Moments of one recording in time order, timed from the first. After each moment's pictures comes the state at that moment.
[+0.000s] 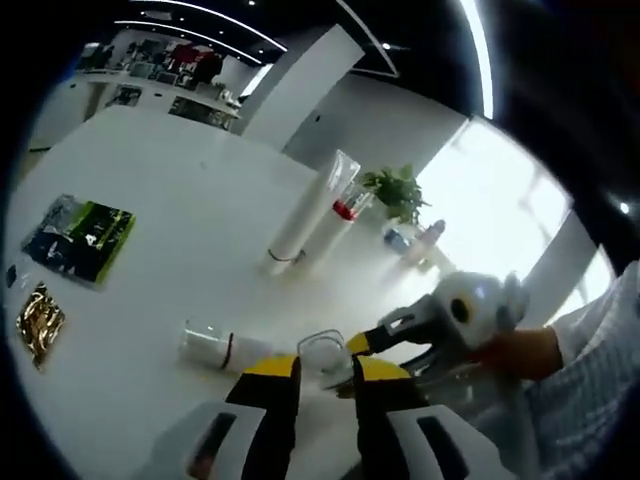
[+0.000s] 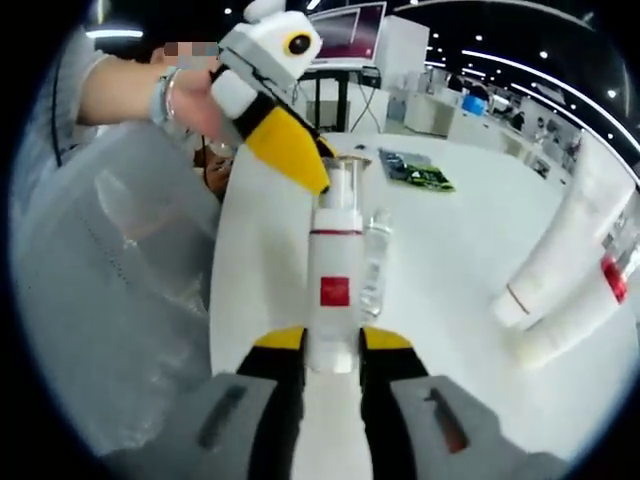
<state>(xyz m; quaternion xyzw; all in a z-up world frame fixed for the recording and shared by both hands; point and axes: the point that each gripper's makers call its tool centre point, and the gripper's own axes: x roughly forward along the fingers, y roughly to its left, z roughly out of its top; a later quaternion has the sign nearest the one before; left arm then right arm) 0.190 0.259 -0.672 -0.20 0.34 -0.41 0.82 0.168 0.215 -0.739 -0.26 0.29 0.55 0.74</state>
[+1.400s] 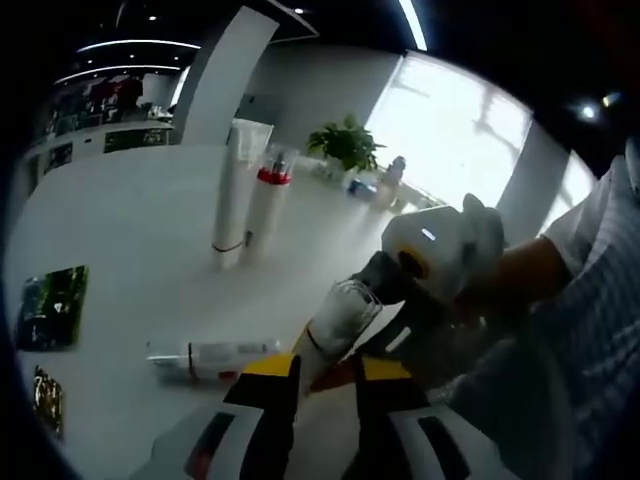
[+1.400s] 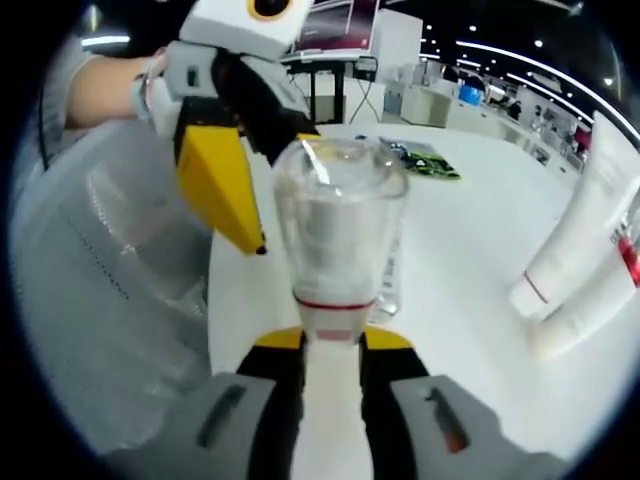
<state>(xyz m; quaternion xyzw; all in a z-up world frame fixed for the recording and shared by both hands) 0.164 0.234 -0.683 -0.04 0.33 -0.49 0.80 0.167 0.220 -0.753 -0.24 0.31 0.53 0.75</state>
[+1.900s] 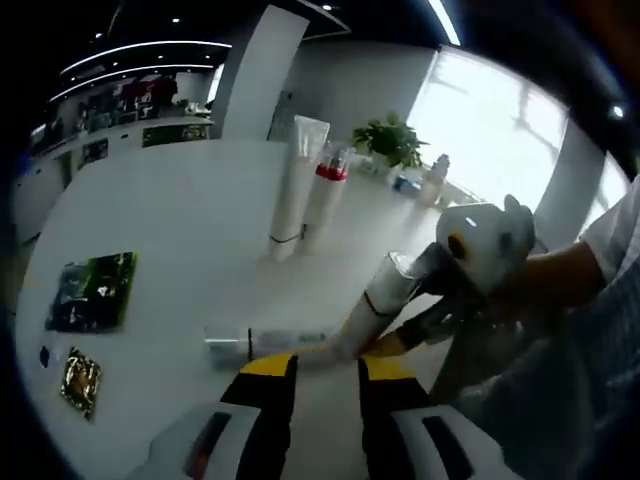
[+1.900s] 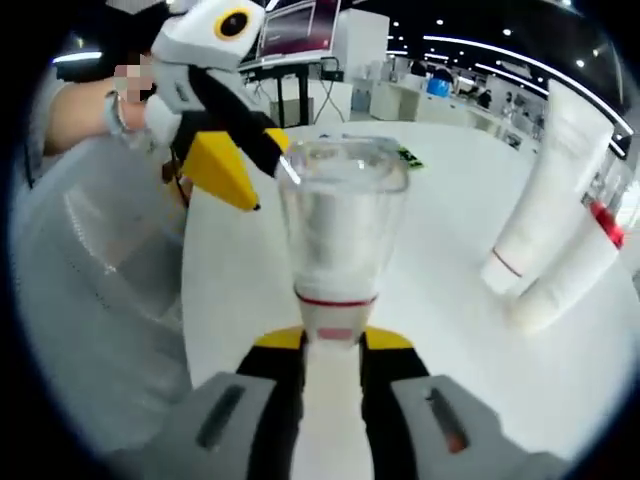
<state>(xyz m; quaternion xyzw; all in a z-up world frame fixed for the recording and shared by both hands) 0.188 0.273 -0.697 -0.01 0.35 -0.39 0.85 0.188 0.201 -0.752 -0.21 0.32 0.48 0.79</state>
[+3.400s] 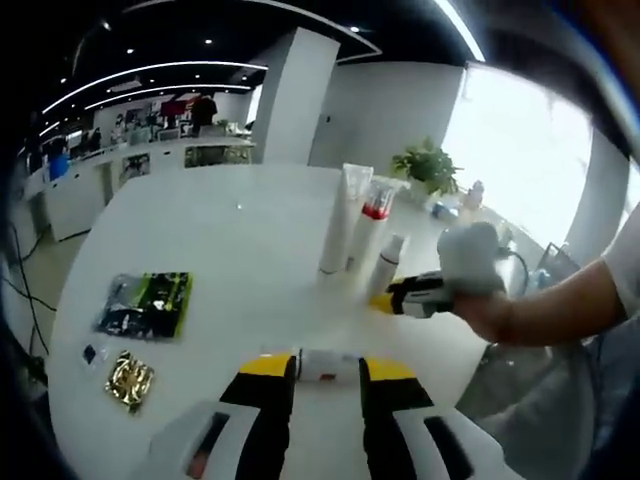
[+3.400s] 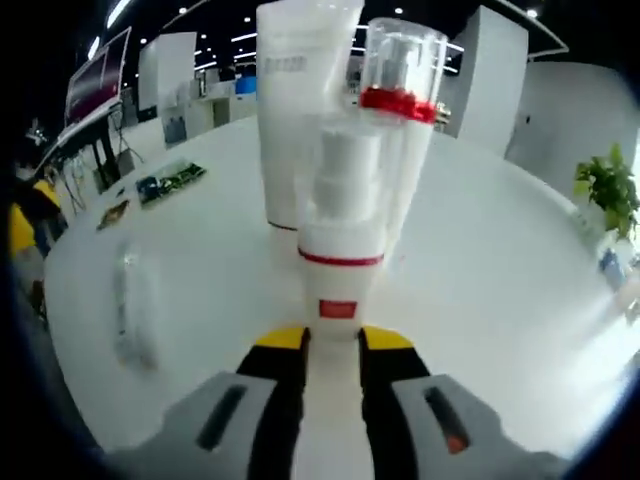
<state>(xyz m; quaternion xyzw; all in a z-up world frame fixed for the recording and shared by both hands) 0.203 0.302 -0.664 -0.02 0.31 -0.32 0.89 0.286 0.110 -0.756 -0.08 0.34 0.11 0.93</state>
